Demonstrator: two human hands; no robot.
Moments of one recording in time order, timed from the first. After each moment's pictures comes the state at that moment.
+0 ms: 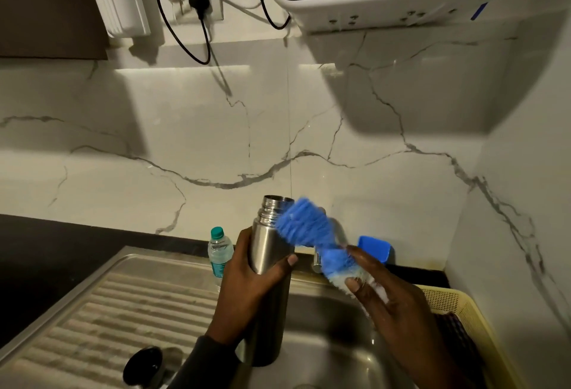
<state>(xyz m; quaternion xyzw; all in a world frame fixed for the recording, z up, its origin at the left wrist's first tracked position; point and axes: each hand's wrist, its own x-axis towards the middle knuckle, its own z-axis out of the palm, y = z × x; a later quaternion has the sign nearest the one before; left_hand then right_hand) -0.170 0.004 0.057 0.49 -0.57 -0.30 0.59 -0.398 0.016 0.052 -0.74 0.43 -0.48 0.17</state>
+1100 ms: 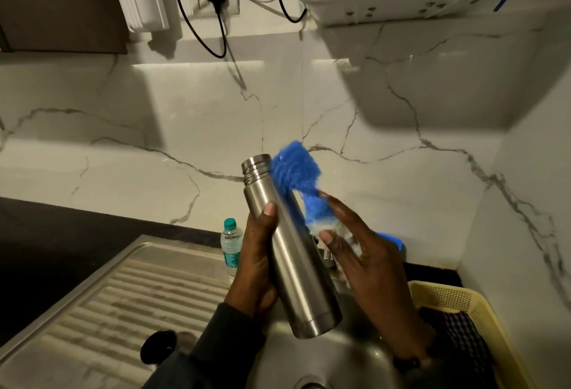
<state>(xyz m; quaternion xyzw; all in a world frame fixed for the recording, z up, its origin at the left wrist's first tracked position) -0.180 -0.005 0.077 0.32 -0.37 -0.58 0.65 -0.348 0.004 0.092 -0.74 0.35 -0.54 0.20</state>
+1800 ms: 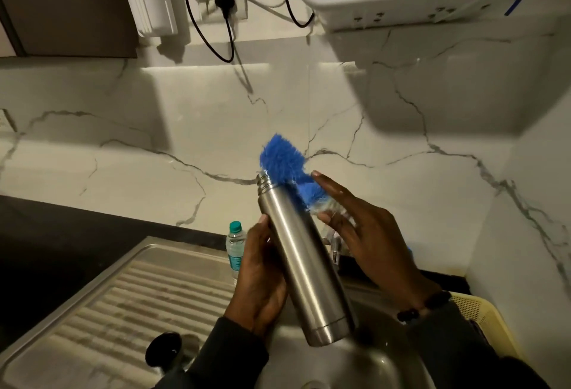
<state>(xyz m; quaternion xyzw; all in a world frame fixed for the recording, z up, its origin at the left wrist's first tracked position) -0.179 -0.002 0.072 0.27 -0.27 -0.66 0.65 -0.347 -0.038 0.114 -0.81 0.32 -0.48 0.11</state>
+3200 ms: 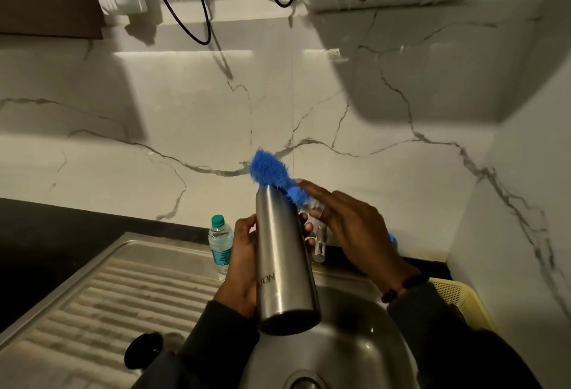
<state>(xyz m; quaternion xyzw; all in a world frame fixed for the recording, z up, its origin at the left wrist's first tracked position) -0.183 -0.016 0.083 0.31 -0.23 -0.72 0.58 -0.356 -0.070 0.092 -0.83 0.36 -0.42 0.02</state>
